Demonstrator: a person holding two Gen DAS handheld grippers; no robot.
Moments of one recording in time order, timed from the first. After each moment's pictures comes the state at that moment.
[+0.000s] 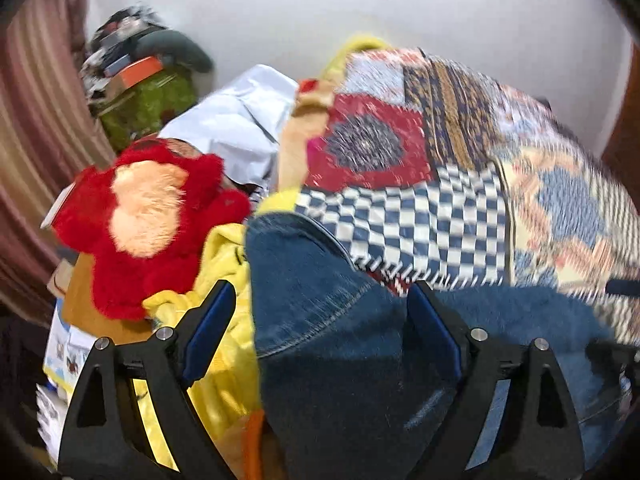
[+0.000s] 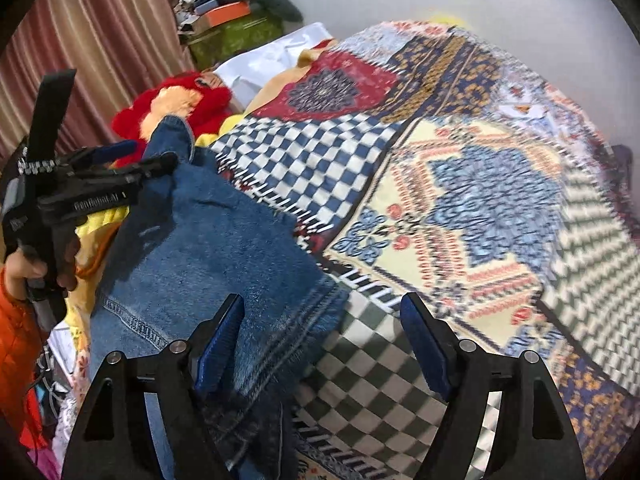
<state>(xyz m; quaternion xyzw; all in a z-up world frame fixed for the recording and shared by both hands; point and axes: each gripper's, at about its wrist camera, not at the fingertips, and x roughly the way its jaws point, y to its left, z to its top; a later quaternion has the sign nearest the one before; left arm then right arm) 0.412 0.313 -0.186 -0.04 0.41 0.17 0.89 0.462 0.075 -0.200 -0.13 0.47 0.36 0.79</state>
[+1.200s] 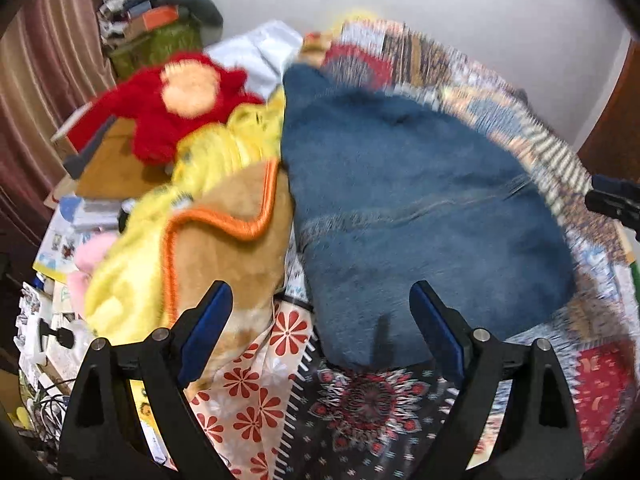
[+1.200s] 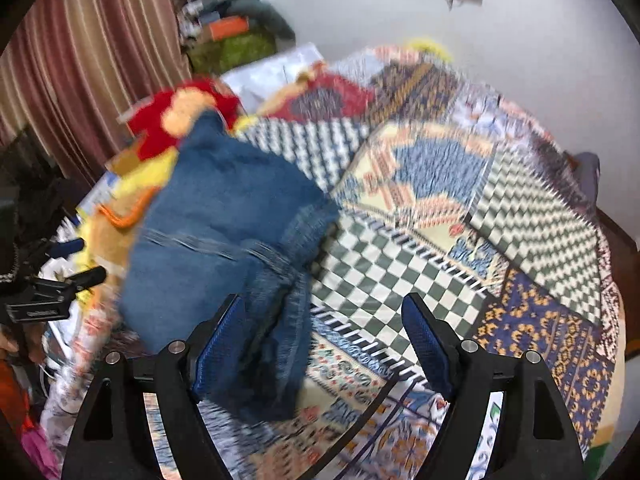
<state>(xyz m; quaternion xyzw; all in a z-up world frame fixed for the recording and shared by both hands) 0.210 0.244 -0.175 -0.10 0.44 0.15 0.88 0.357 -0.001 -0.138 -0.13 0.43 0.34 0.82</state>
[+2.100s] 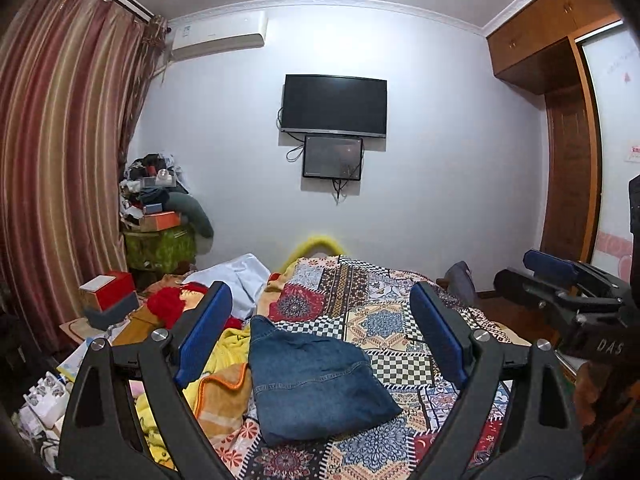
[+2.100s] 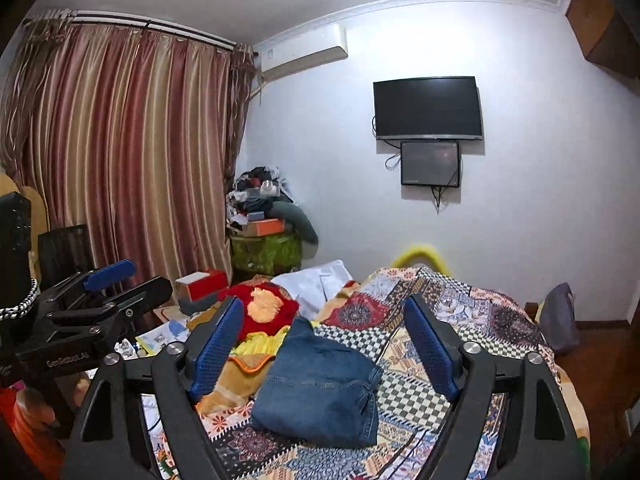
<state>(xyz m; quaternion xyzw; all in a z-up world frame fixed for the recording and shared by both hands) 0.019 0.100 0.042 -0.04 0.08 0.14 0.99 0.102 -0.077 0.065 -0.03 0.10 0.37 0.92</state>
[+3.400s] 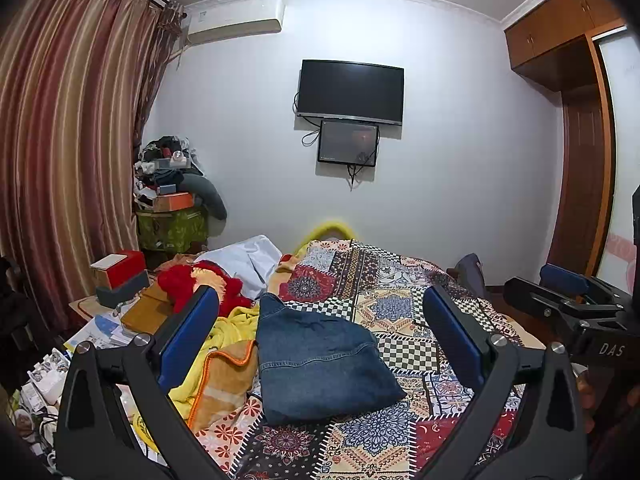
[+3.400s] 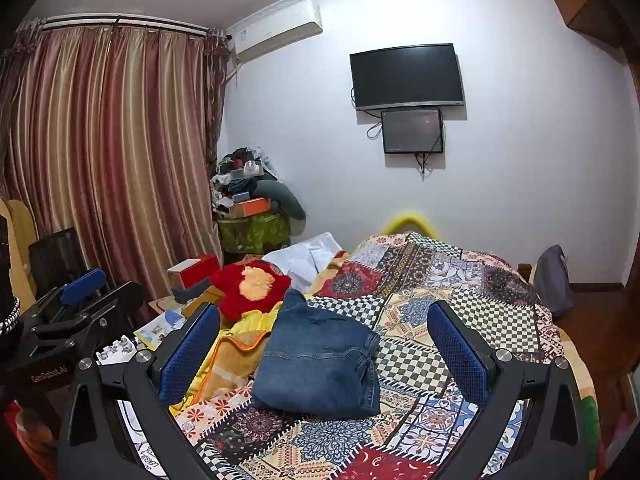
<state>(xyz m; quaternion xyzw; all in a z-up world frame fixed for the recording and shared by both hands) 0.012 0.105 0.024 -0.05 0.10 0.15 0.98 0.105 -0.083 0.046 -0.01 0.16 0.34 0.93</state>
